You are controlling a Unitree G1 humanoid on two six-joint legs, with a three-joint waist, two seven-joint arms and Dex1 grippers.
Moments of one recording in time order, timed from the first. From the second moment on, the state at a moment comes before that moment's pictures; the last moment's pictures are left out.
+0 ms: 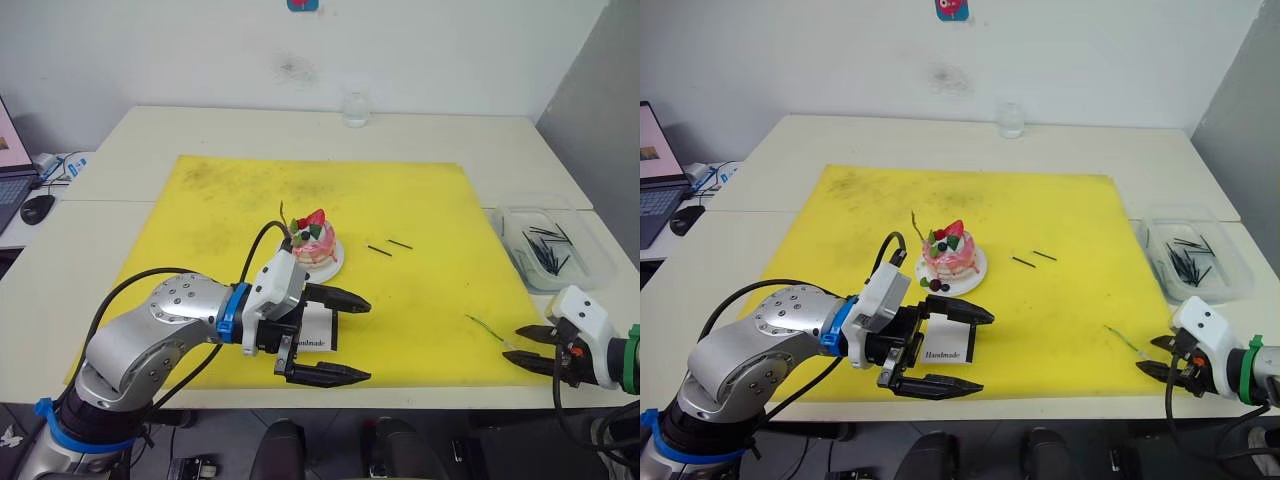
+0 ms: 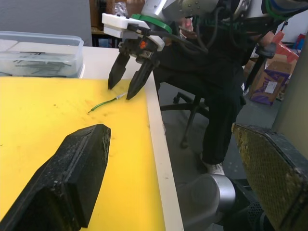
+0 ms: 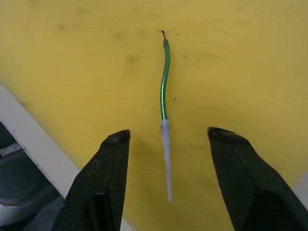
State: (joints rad) left arm -0.34 0.74 -0.12 -0.60 -0.78 0.67 -1.08; right arm 0.25 -1.08 -0.36 -0.47 0.47 0.79 0.96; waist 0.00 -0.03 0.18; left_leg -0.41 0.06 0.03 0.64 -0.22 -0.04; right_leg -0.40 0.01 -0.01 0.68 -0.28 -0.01
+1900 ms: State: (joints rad) left arm -0.20 0.73 -0.02 -0.66 -0.73 0.64 -0.93; right arm -0.55 -1.11 0.08 -0.43 0.55 1.13 1.04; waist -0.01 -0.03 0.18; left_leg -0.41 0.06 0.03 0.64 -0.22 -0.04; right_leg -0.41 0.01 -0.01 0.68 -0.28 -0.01
